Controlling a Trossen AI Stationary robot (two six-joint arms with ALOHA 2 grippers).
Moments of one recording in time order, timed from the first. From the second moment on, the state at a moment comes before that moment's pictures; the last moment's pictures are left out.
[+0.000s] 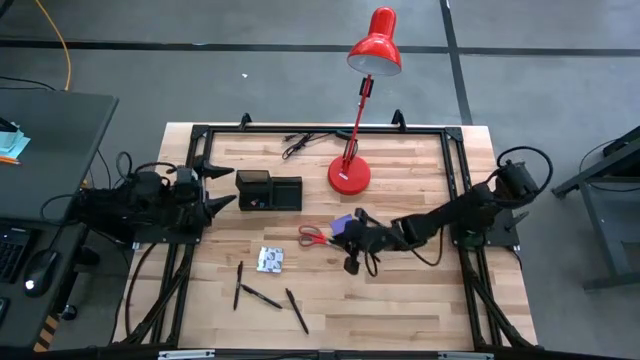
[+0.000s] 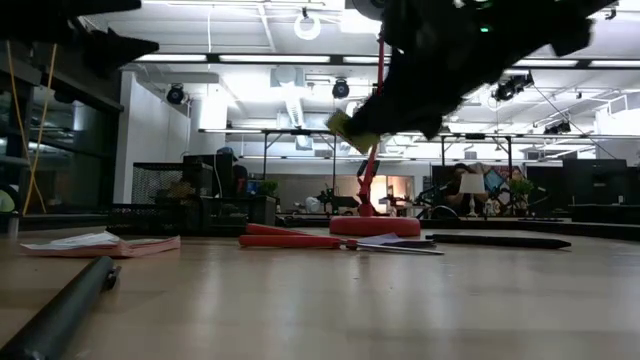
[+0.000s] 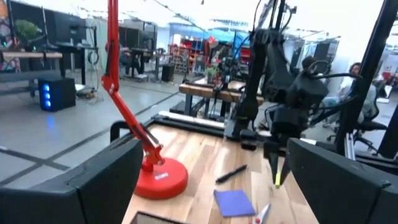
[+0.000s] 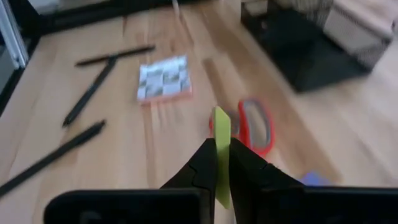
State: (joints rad) left arm 0.03 0.01 0.30 -0.22 -0.31 -0.10; right arm 0.30 1.65 0.81 0.31 0.36 0.37
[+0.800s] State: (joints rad) left arm 0.03 0.01 0.32 -0.26 -0.37 -0.03; right arm 0.04 2.21 1.55 0.22 0.17 -0.07
